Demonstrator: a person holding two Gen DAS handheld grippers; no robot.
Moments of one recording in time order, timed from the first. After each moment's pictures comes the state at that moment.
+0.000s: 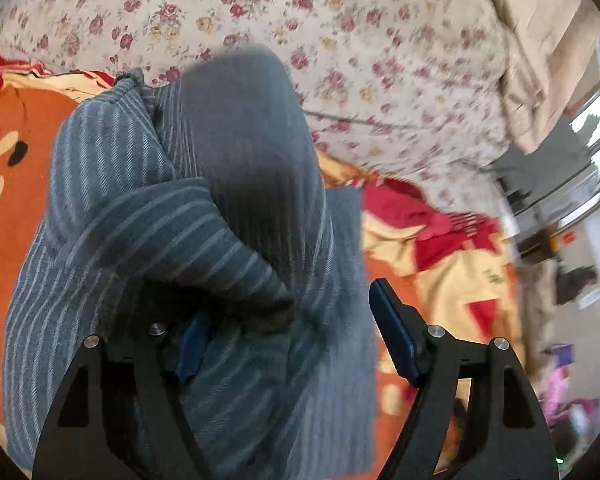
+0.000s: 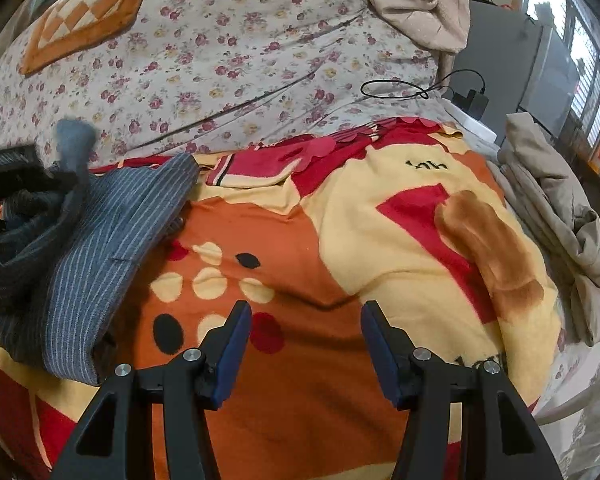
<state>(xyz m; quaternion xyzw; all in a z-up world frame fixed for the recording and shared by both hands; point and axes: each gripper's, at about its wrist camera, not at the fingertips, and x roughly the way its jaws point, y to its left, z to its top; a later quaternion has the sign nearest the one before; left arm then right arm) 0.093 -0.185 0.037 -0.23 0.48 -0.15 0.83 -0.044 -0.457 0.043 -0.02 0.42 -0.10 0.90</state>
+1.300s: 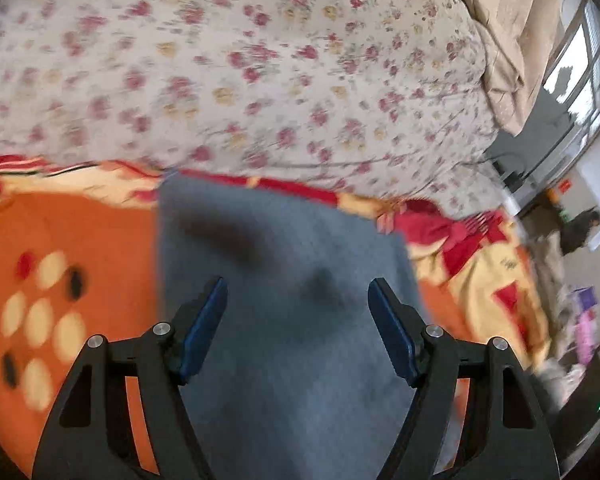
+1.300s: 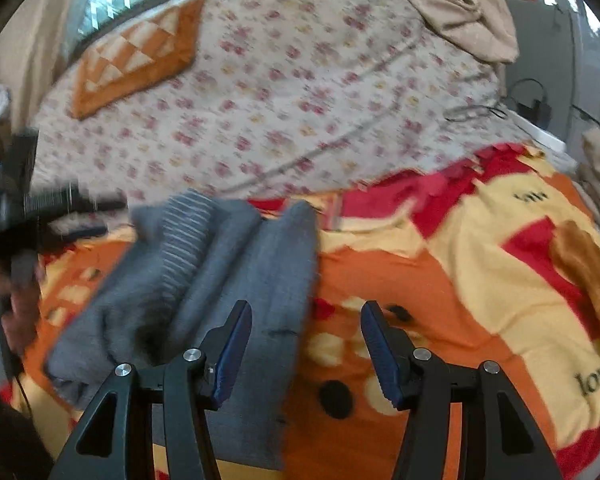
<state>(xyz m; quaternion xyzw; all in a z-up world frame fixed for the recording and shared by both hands) 0.129 -0.100 0.055 -0.12 0.45 -0.19 0.87 -0.011 -0.379 0.066 0.07 0.36 0.01 0.93</state>
